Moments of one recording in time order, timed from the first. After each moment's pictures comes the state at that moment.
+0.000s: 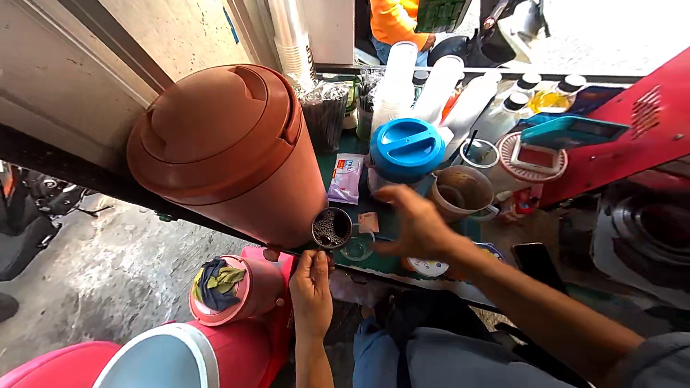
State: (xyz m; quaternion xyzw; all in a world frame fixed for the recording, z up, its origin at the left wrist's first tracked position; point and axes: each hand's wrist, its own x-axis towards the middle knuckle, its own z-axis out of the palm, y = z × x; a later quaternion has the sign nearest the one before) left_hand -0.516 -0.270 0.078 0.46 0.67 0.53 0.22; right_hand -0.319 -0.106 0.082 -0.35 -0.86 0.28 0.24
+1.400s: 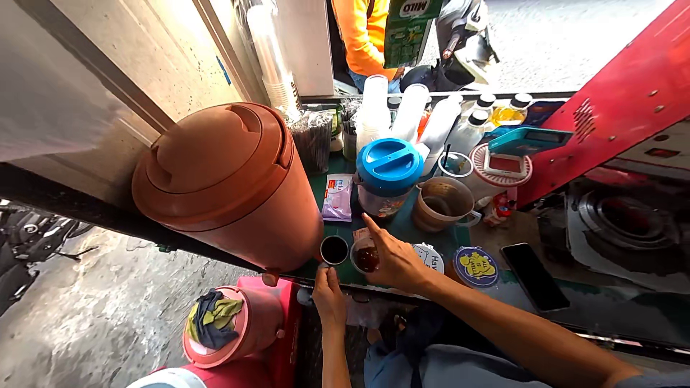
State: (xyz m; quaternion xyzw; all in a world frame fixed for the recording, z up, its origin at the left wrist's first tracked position) left_hand -0.506 -0.250 -0.039 0.46 0.76 0.44 0.18; right_hand -0.340 -0.147 0.052 -0.47 -0.82 0.32 0.10
